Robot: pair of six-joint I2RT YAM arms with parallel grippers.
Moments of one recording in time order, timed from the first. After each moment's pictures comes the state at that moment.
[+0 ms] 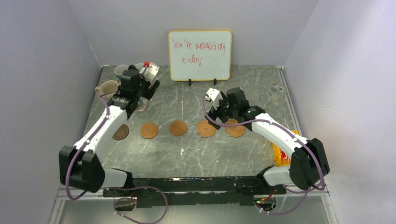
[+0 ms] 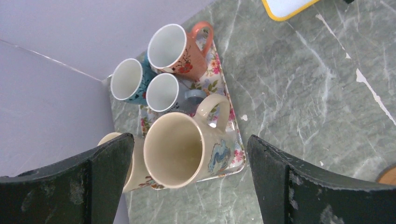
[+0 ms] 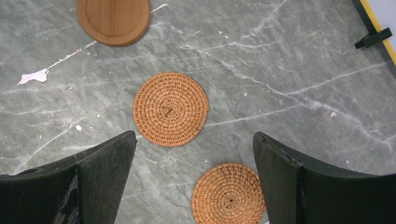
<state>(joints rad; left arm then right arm) -0.25 1.37 1.11 -0.16 -0.16 0.47 0.53 1.34 0.94 -0.29 -0.30 -0.41</state>
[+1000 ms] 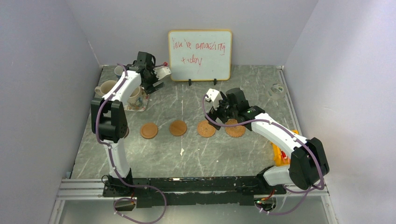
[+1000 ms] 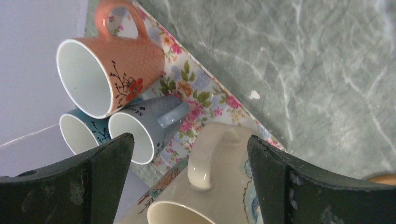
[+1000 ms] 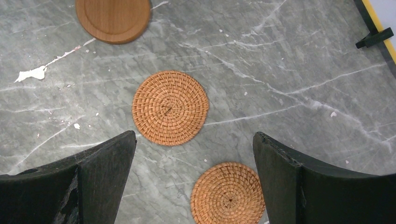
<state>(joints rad) -0.18 1.98 1.74 -0.70 -0.02 0.93 0.53 1.34 0.93 -0.29 -0.30 -0.42</state>
